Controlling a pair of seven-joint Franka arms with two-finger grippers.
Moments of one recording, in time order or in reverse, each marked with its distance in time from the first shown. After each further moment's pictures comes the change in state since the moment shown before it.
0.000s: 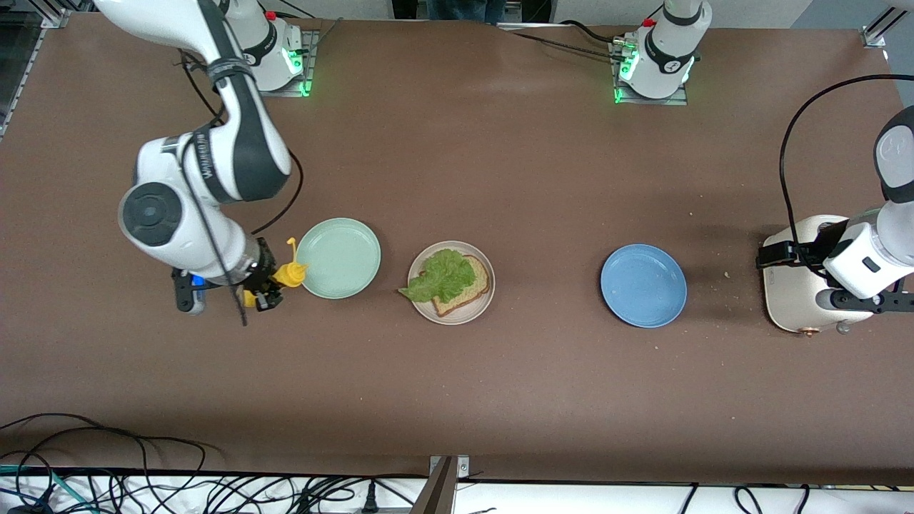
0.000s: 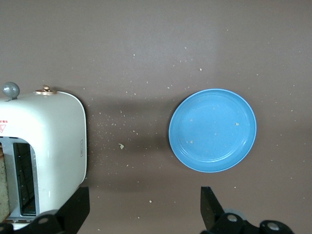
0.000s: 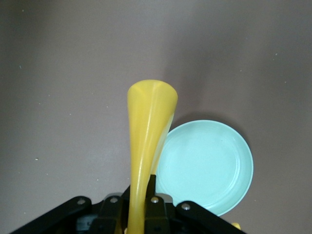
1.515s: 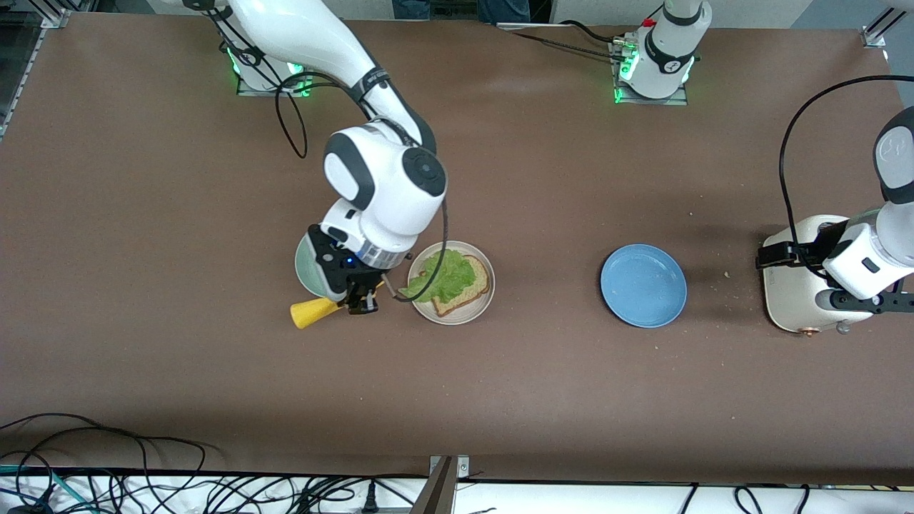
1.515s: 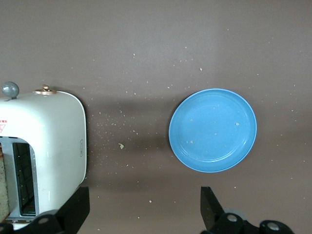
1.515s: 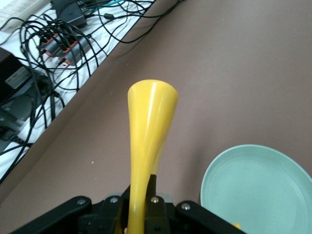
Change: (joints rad) left arm 0.001 0.002 0.000 0.000 0.000 0.000 -0.001; right arm 0.306 0.277 -0.001 0.342 -0.606 -0.094 0.380
